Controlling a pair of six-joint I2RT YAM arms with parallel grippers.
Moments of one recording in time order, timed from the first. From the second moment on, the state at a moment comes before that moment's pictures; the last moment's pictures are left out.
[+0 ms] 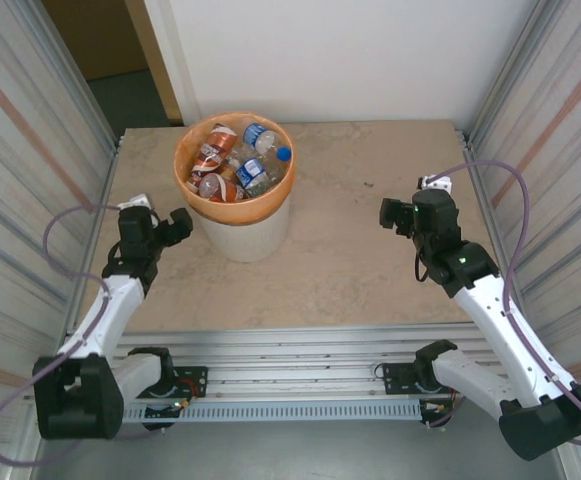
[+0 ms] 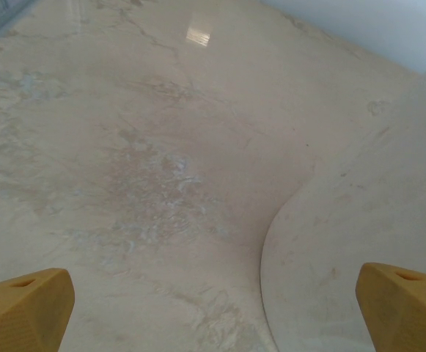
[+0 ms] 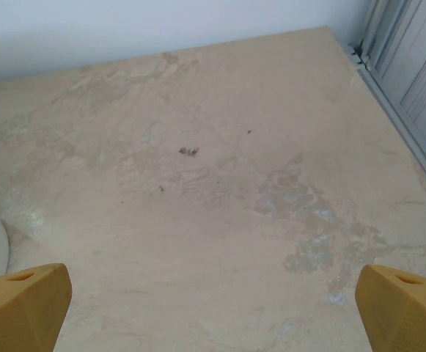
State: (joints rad) left arm -0.01 1.09 0.64 -0.10 -0.05 -0.38; right arm 0.38 0.93 0.96 -0.59 0.41 0.36
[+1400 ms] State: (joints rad) left arm -0.22 1.55 0.91 0.07 0.10 -0.36; right arm 0.29 0.94 0.90 -0.52 0.38 0.36
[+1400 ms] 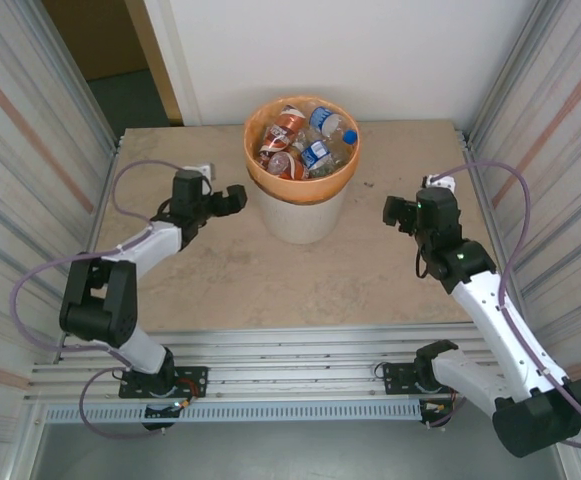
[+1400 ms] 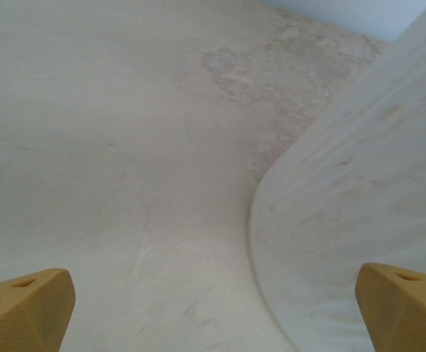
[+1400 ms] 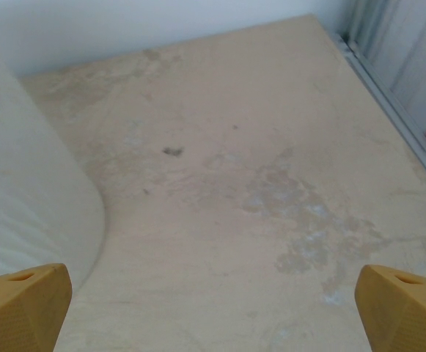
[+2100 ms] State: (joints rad) left arm -0.01 1.17 0.30 0.46 -0.01 -0.03; right arm 0.04 0.87 0.34 0.03 0.27 0.20
